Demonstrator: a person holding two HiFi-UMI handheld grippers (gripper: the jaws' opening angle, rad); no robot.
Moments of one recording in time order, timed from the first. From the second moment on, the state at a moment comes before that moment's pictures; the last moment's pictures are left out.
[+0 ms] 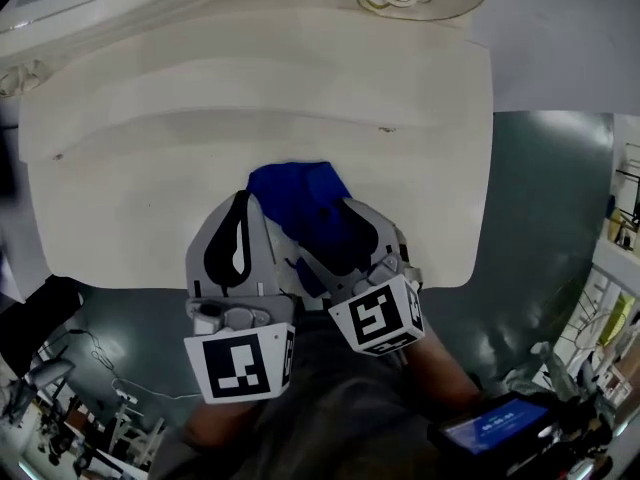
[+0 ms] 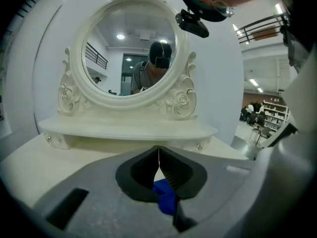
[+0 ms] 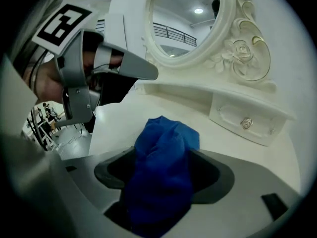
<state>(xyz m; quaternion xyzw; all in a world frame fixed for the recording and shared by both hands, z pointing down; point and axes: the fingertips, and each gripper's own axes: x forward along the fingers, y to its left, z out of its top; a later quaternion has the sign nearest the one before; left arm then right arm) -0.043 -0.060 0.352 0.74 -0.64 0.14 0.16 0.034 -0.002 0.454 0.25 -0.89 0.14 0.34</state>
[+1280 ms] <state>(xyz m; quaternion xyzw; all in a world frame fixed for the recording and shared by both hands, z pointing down) -0.150 -0.106 0.212 0.72 -0.69 0.04 0.05 -0.054 -0.132 0.265 0.37 -0.91 0.02 0.20</state>
